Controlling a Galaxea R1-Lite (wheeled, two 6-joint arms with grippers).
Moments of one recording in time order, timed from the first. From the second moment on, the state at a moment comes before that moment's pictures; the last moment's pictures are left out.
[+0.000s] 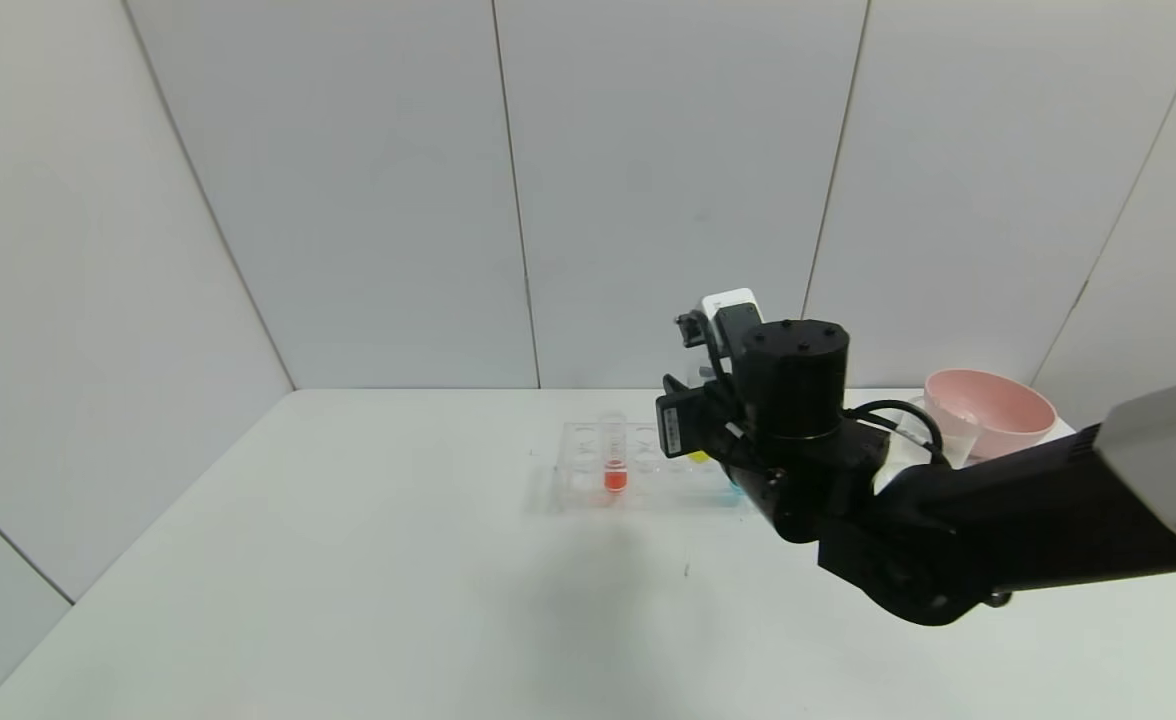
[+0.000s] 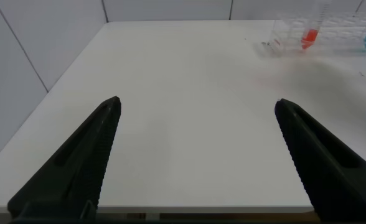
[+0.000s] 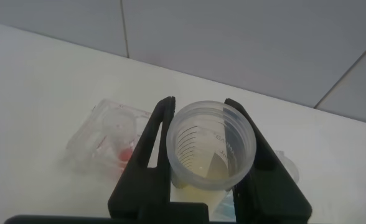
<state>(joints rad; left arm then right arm) 0.00 0.00 0.00 0.00 0.00 0.00 0.69 2.08 -1.19 -0.76 -0.42 -0.01</state>
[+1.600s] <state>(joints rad) 0.00 0.00 0.00 0.00 0.00 0.00 -0.20 1.70 -1.22 0.16 0.73 -0.56</state>
